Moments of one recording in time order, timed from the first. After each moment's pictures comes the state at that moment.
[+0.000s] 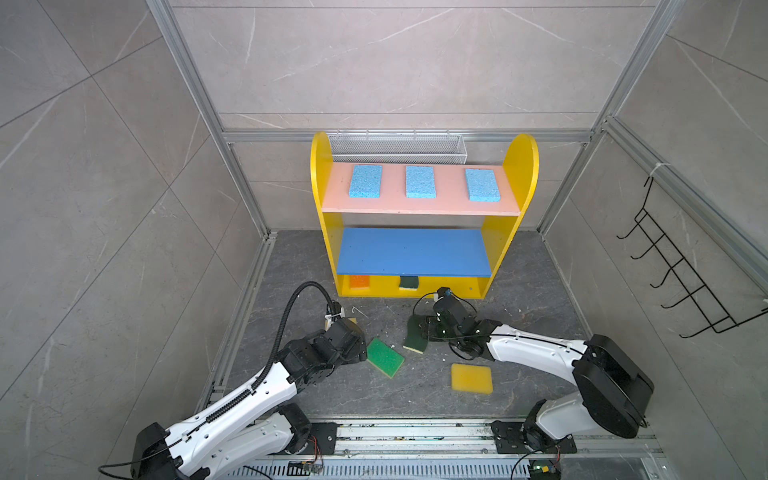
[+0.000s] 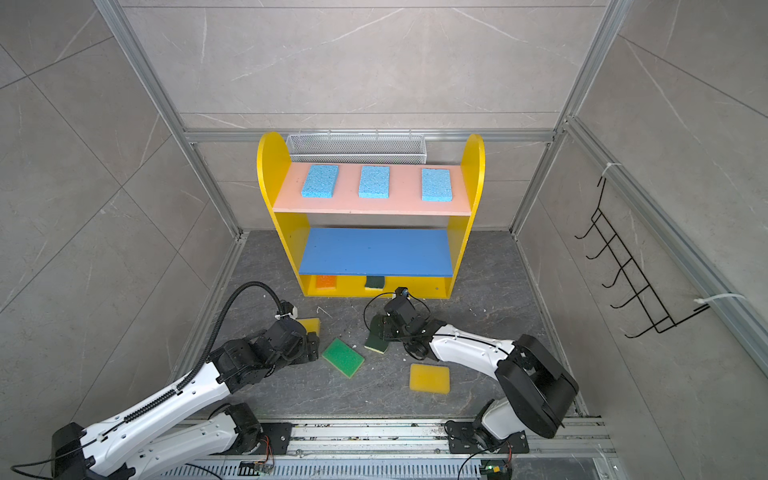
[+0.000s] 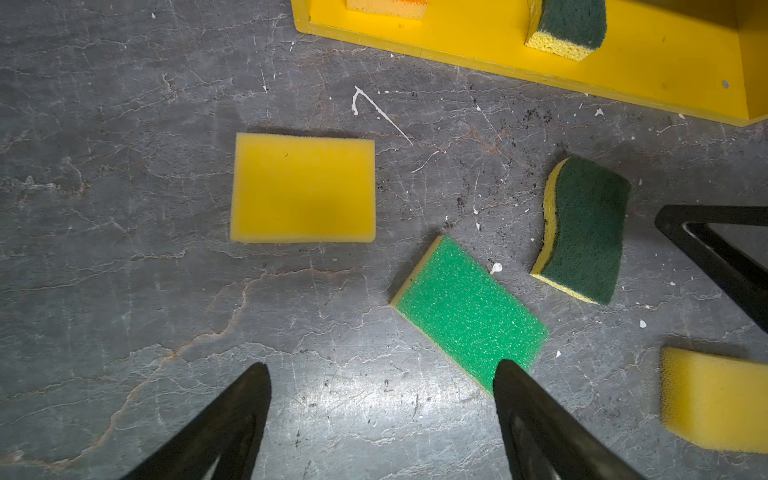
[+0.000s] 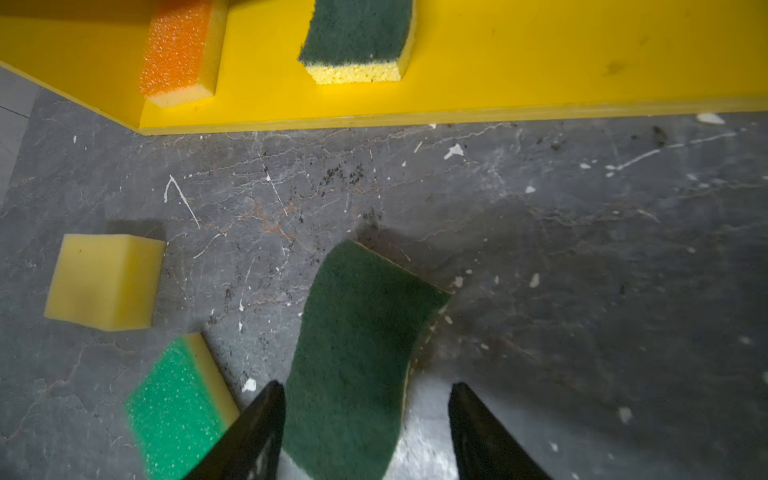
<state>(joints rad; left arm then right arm) -0.84 0.90 0.73 -0.83 -0.34 -0.81 0.78 1.46 0.77 -0.15 0.13 0.69</state>
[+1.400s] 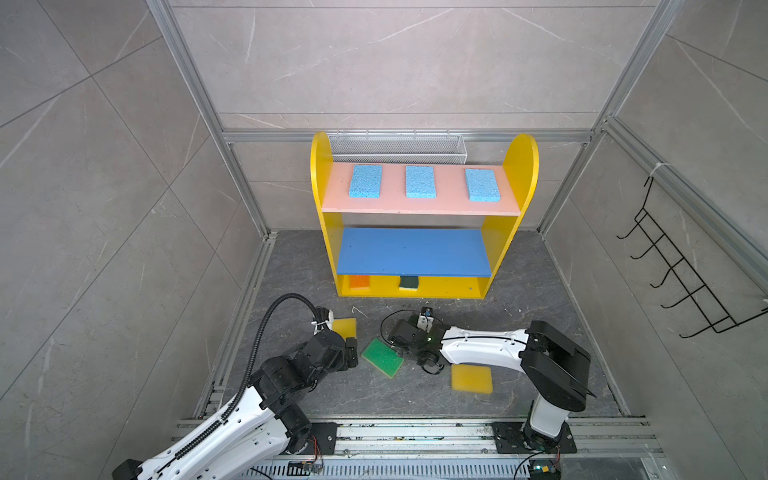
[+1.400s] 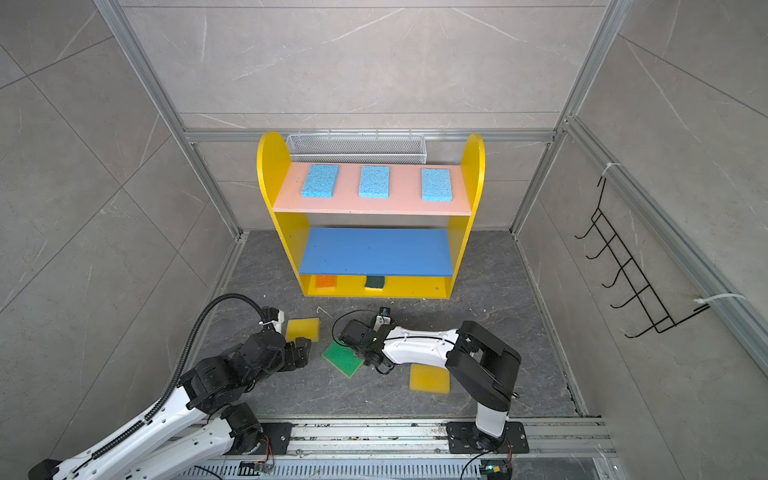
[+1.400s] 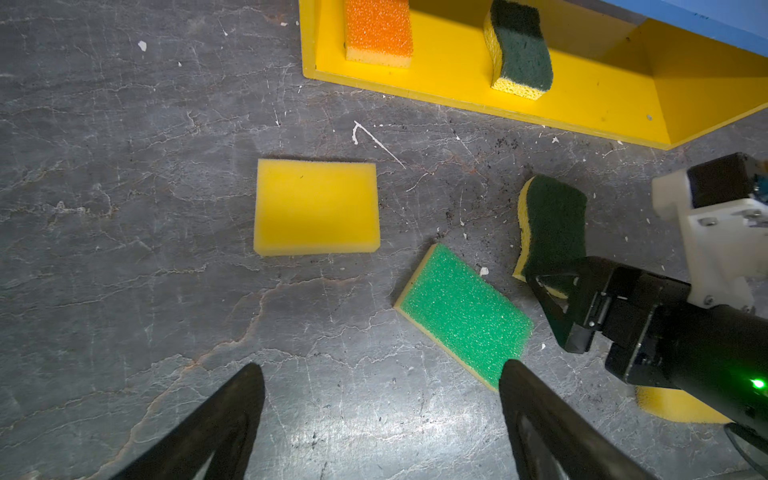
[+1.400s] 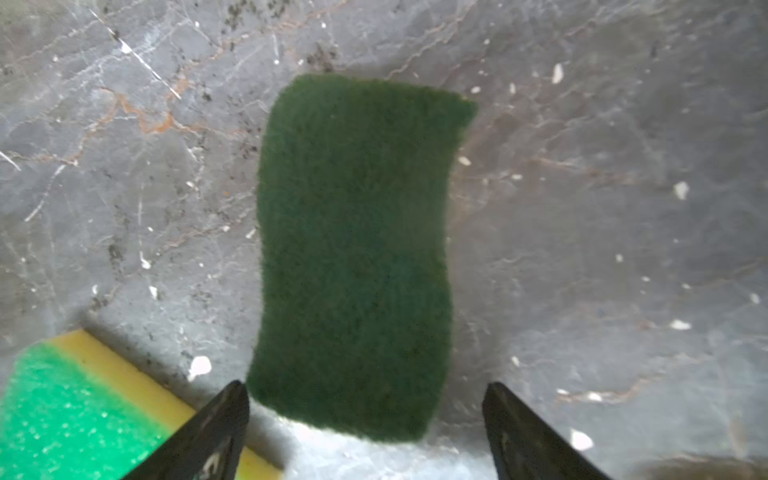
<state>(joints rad) -0.84 0.67 0.66 -0.85 -0.36 -0.74 1.05 1.80 1.08 -0.56 0.39 1.16</state>
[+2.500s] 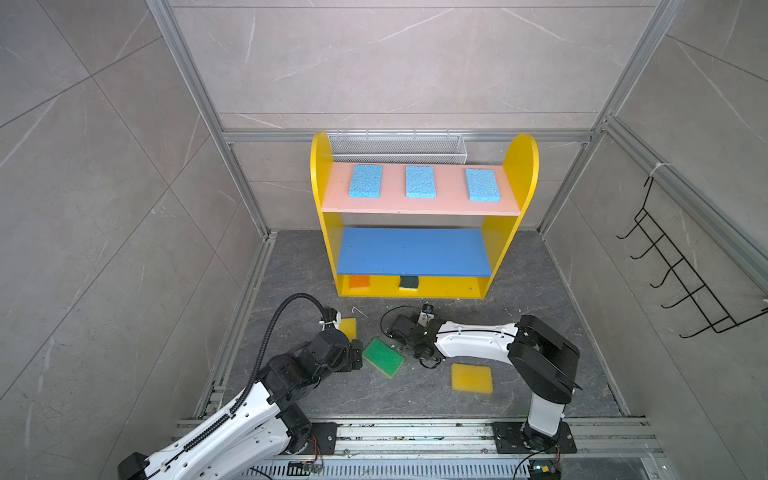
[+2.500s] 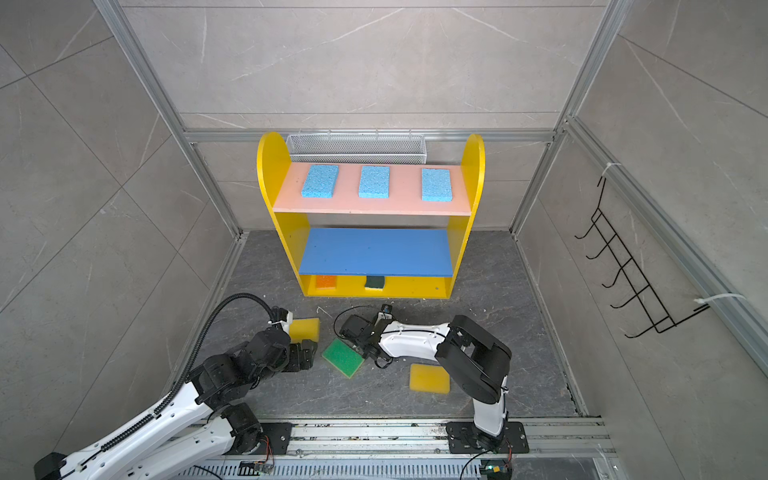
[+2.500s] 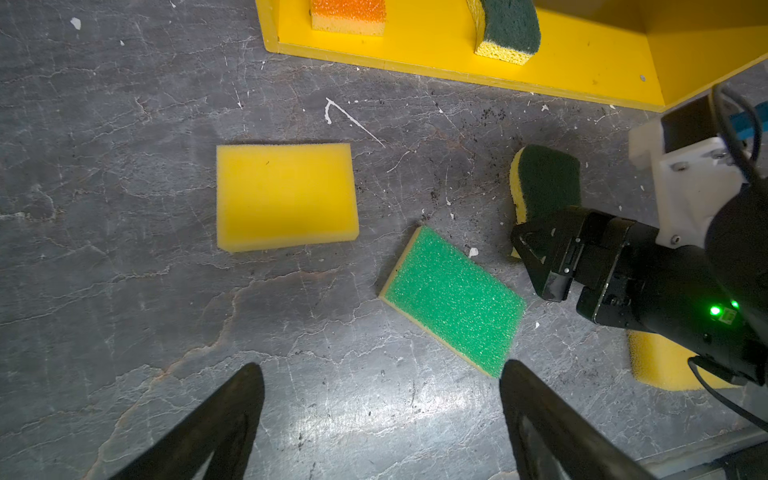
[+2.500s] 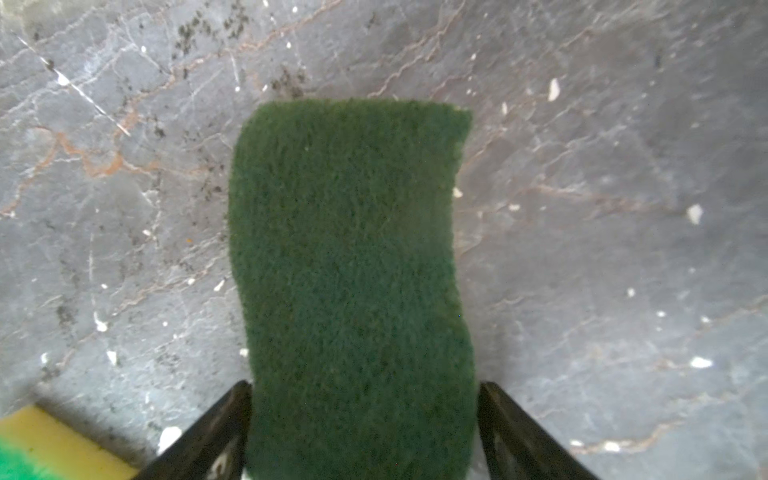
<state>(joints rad) -0.83 0.72 0.64 -0.80 -0.28 -0.69 1.01 1.85 1.10 -0.56 0.39 1.16</state>
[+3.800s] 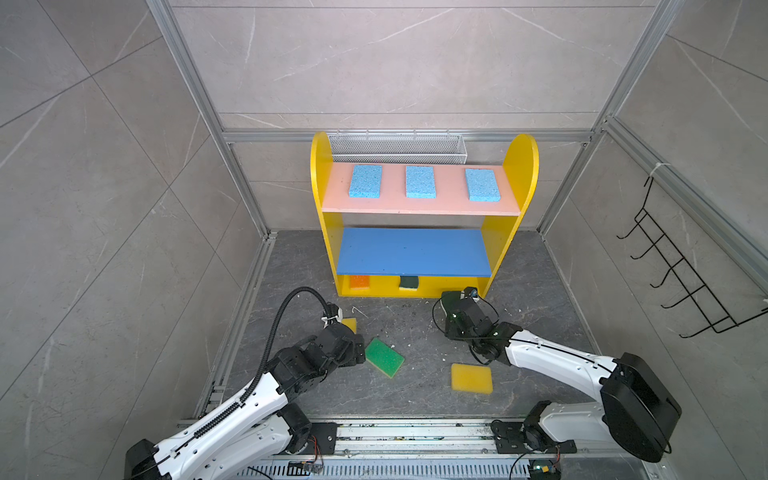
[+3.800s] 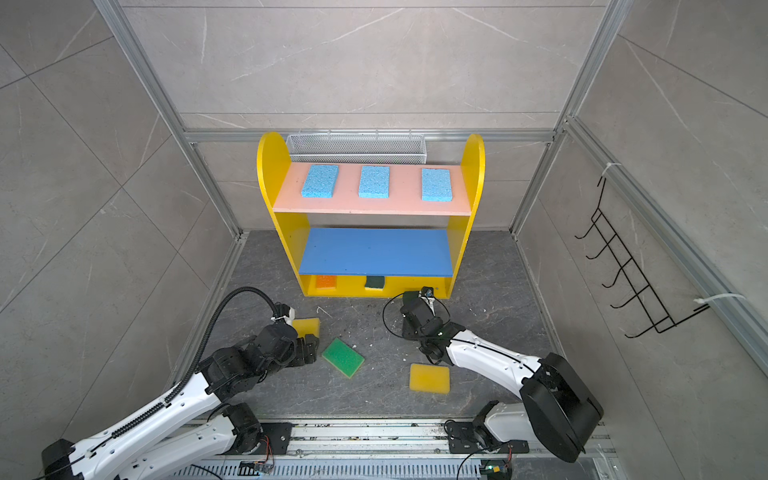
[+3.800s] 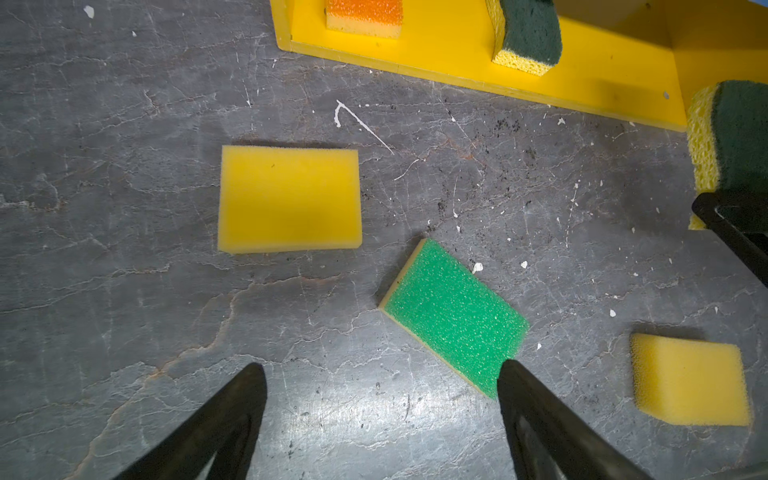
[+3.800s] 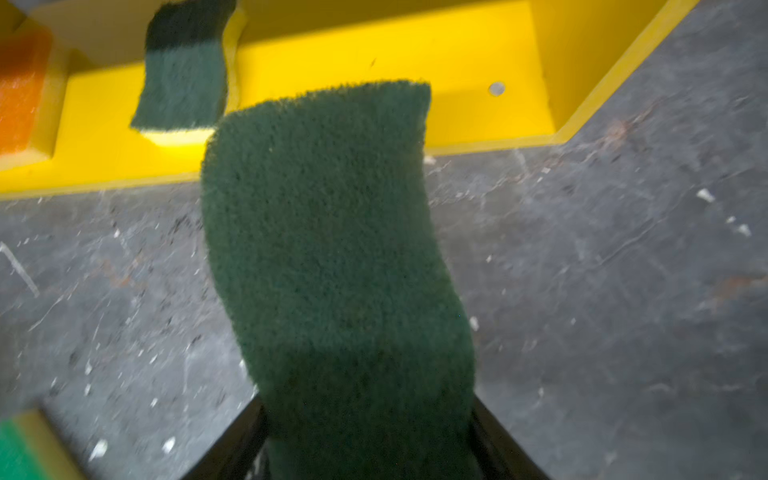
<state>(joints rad) -0.82 0.80 0.67 -0.78 -0.31 -0.75 0.66 1.35 0.69 -0.25 0.34 0.65</state>
